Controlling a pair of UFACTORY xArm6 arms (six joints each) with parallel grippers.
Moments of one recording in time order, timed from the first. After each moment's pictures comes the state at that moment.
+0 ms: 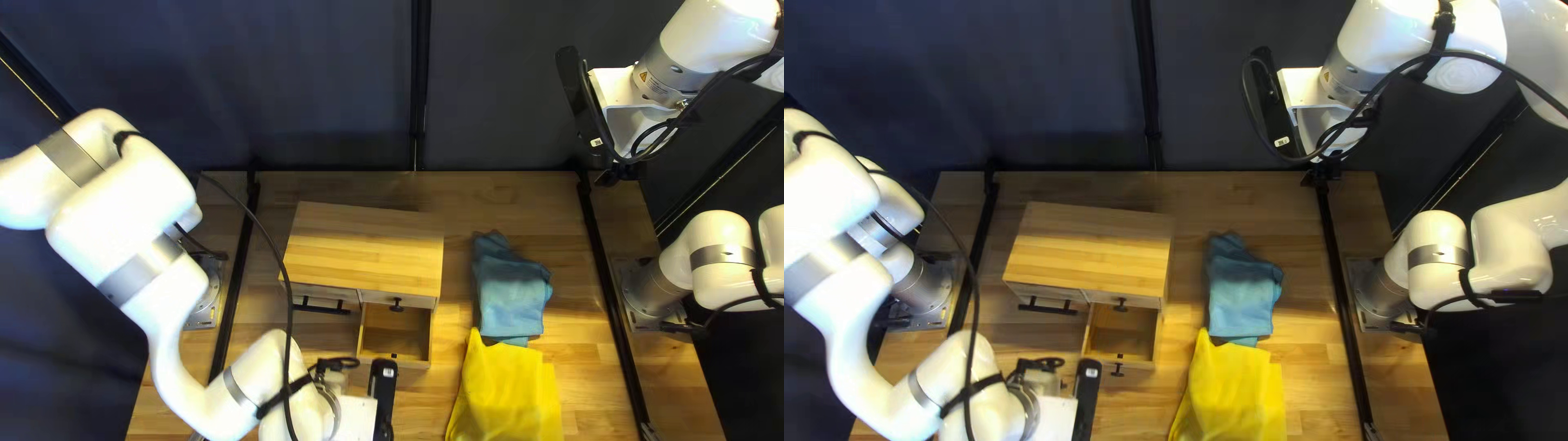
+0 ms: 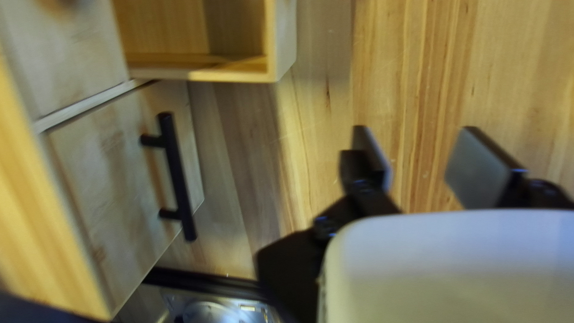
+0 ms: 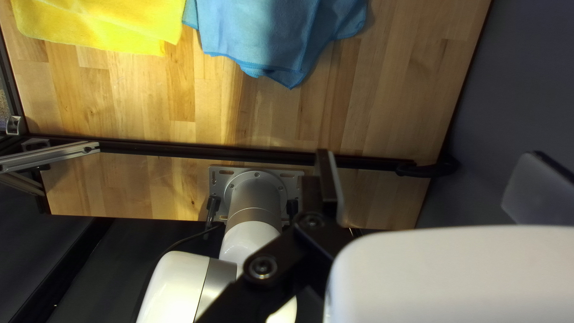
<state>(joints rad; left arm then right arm) -0.78 0.17 -1.06 0.26 1.01 -0.66 -0.24 -0.67 -1.15 -0.04 1.71 -0.36</state>
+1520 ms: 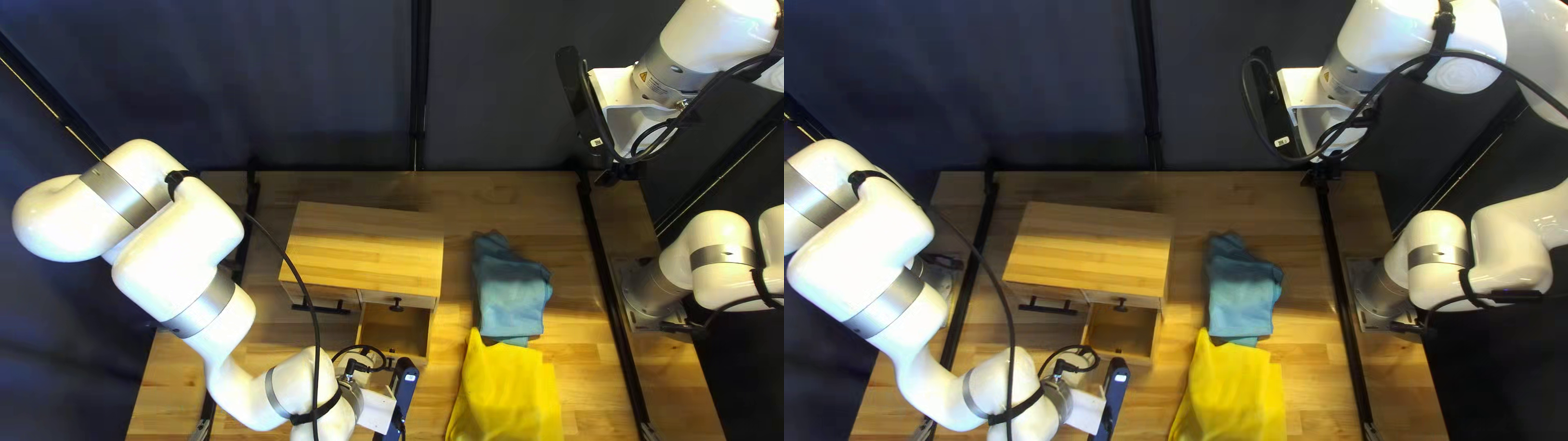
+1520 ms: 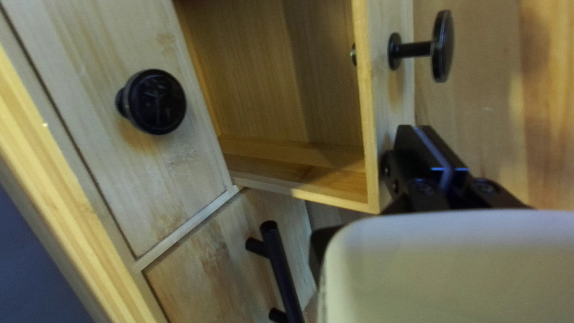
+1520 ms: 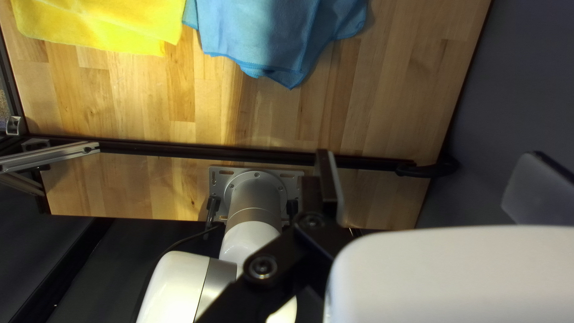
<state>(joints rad) -0.72 0.34 -1.06 0.68 1.07 -0.76 -0.24 -0.67 -1.15 -0.04 1.71 -0.36</state>
